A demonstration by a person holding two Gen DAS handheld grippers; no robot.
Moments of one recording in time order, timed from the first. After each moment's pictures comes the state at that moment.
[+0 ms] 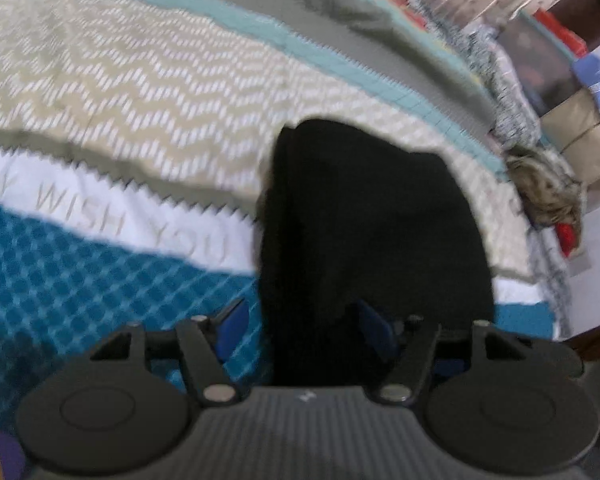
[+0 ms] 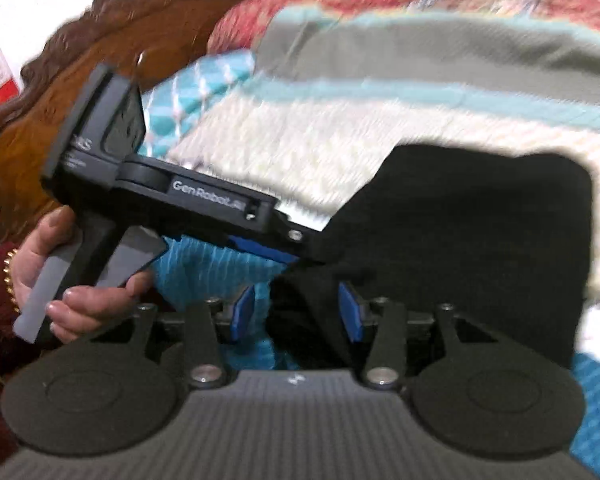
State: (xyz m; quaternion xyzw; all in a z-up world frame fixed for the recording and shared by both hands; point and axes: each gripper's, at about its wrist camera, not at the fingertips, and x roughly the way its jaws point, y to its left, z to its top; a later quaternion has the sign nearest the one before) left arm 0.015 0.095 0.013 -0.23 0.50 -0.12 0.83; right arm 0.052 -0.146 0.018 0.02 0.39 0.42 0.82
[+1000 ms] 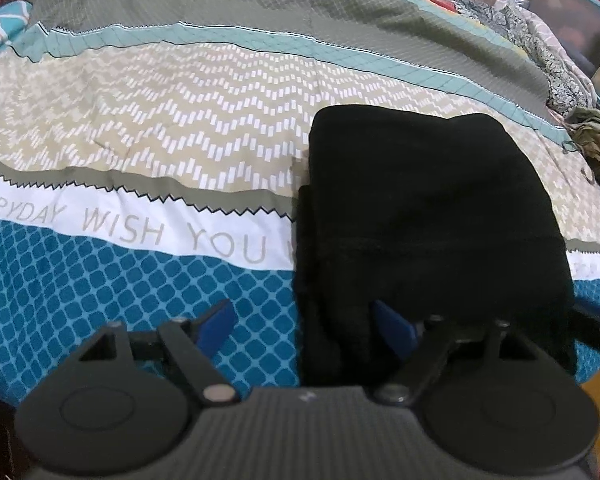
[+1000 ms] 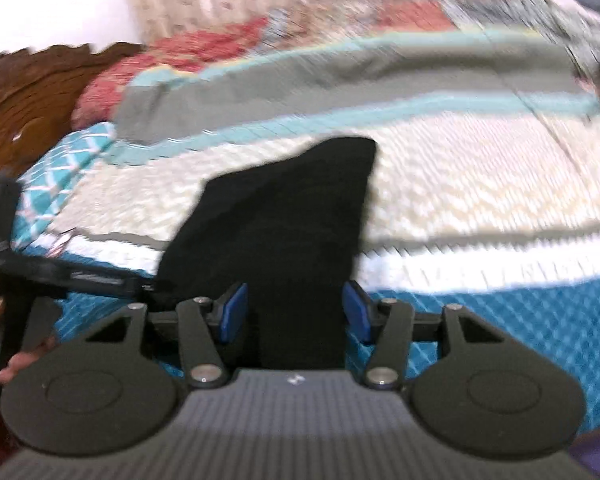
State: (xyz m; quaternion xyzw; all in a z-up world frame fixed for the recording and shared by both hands) left arm -0.002 0.060 0.021 -0.10 0.49 -0.02 0.87; right arm 0.045 -0.249 0.006 0.10 0.37 0.20 0.90
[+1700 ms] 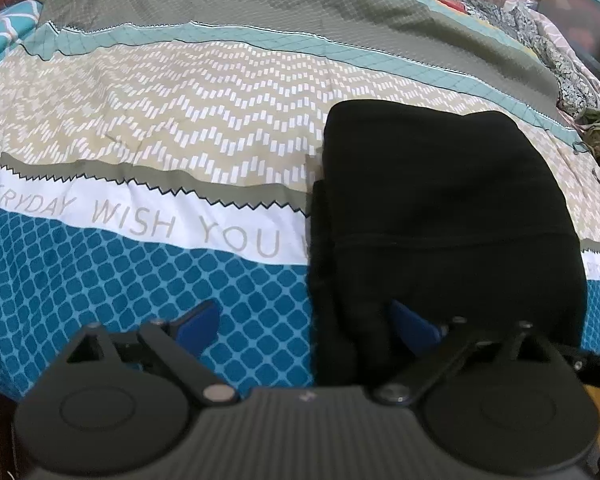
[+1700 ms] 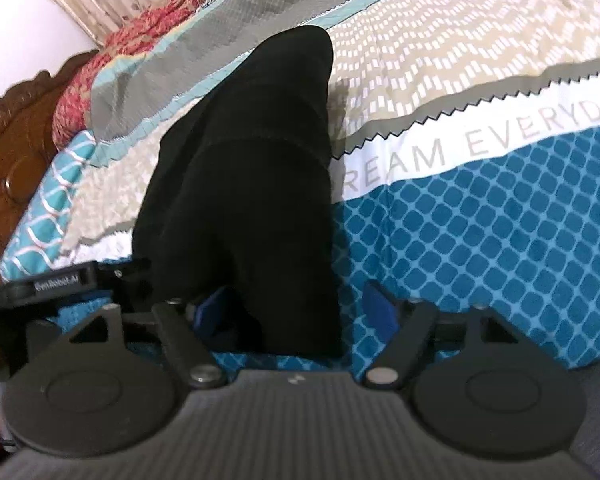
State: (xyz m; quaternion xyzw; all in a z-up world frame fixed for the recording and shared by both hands) left arm -0.004 0.063 0.015 -0.10 0.48 -0.01 0.87; right arm 0.054 -0.273 -0.035 0.23 0.44 0.22 0.84
